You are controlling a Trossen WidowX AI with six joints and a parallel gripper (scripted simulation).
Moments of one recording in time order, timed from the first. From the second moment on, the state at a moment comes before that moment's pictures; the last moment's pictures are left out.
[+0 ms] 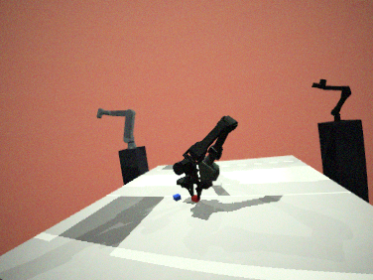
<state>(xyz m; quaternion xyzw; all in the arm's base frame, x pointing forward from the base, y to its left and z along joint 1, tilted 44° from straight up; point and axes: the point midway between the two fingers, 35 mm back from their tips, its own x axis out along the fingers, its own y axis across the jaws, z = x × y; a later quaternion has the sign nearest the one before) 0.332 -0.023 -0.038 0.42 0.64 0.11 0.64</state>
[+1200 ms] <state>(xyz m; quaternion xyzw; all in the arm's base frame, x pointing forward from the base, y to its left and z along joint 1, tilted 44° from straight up) 0.311 -0.117 0.014 0.44 0.64 0.08 0.62</state>
